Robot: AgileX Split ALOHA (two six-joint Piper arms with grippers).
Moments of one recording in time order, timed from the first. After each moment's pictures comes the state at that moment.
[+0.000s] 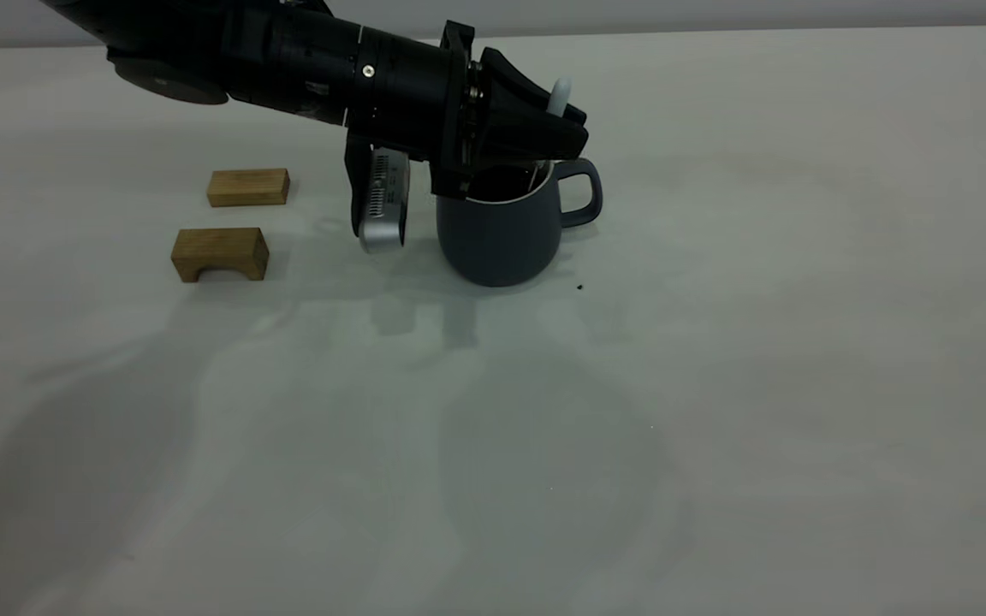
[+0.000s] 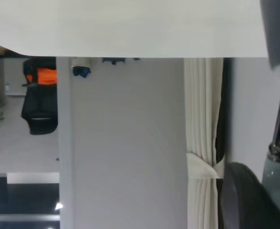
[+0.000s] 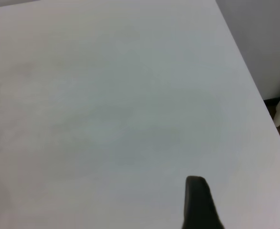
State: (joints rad) left arm -0.28 2.54 -1.50 -1.63 0.95 -0.63; right arm 0.00 0.02 -0.47 -0.15 1.14 0.16
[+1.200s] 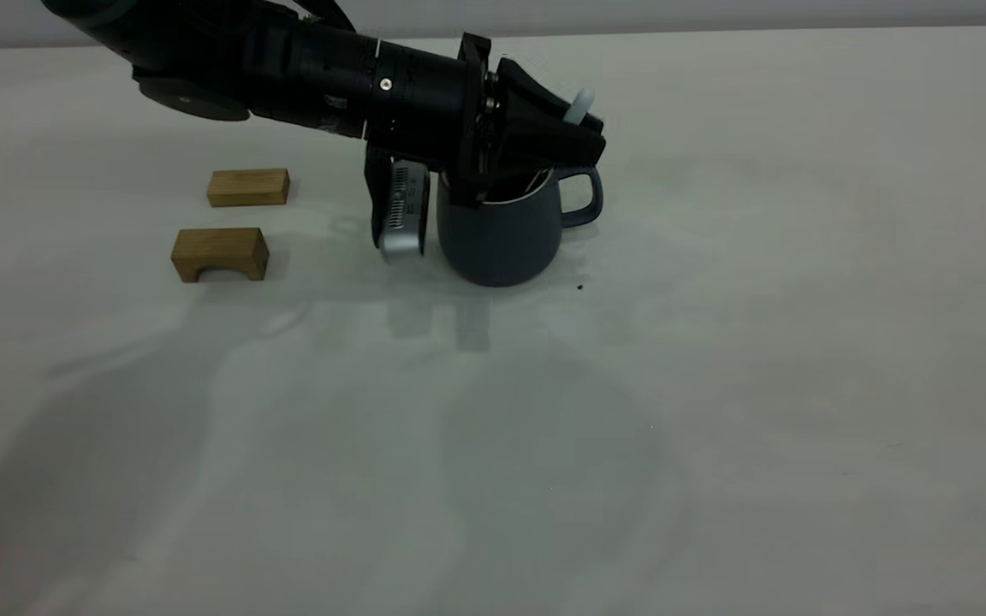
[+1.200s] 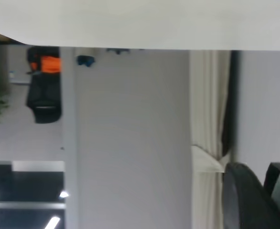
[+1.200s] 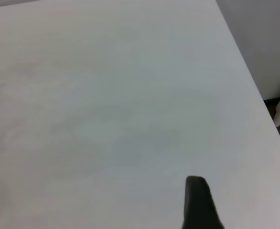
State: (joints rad) left arm -0.30 2.58 -1.53 -1.65 0.98 -0.63; right arm 0.00 0.02 -0.47 -0.15 1.14 0.16
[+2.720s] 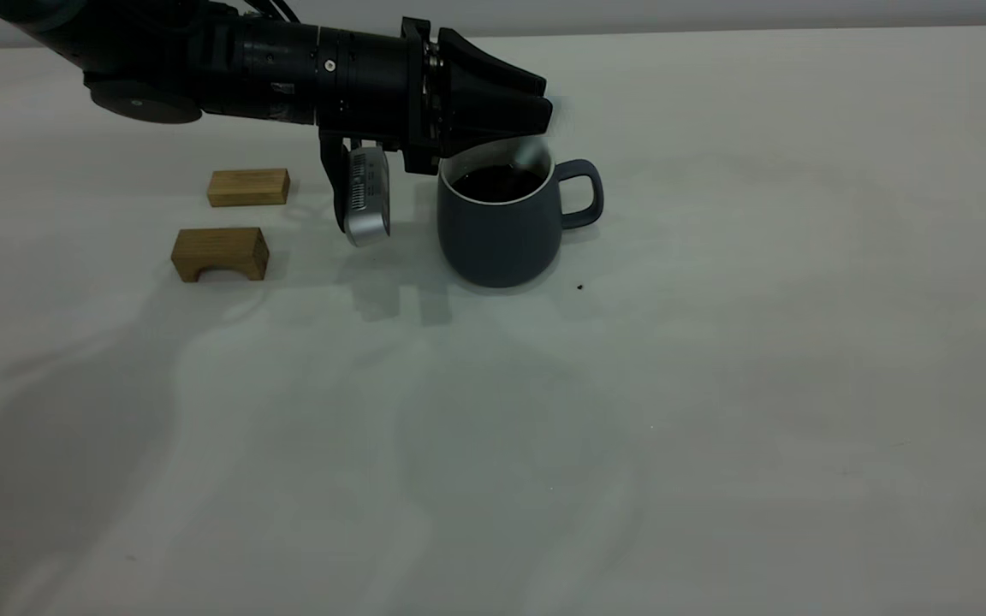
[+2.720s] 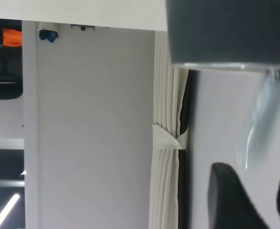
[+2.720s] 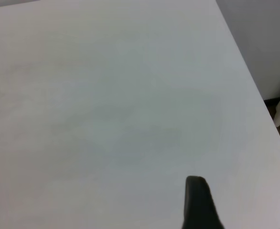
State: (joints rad) left arm -0.22 2.59 -1.54 -1.72 1.04 -0.63; right arm 0.00 0.02 -0.47 -0.15 1.14 0.16
